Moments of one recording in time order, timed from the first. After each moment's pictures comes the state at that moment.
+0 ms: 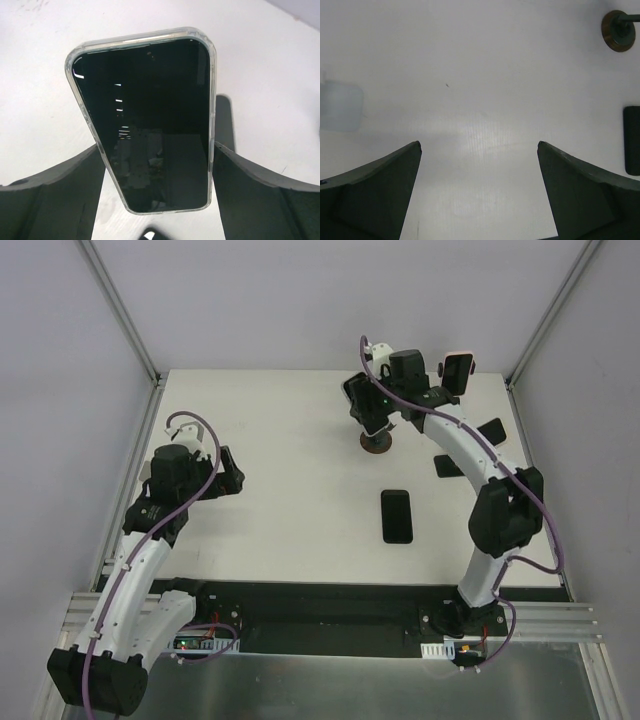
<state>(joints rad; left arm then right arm) -0.15 0.81 0.79 -0.56 0.12 -0.34 0.40 1.85 1.69 -0.45 -0.20 -0.12</state>
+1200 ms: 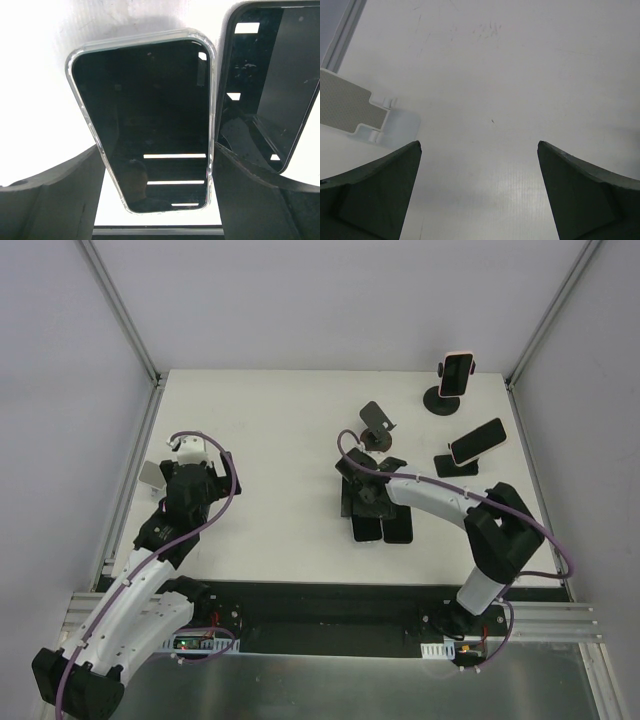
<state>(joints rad) -0.37 0.69 0.62 -0.34 -0.43 -0.26 0.81 1.68 1.14 -0.76 0.25 0.76</state>
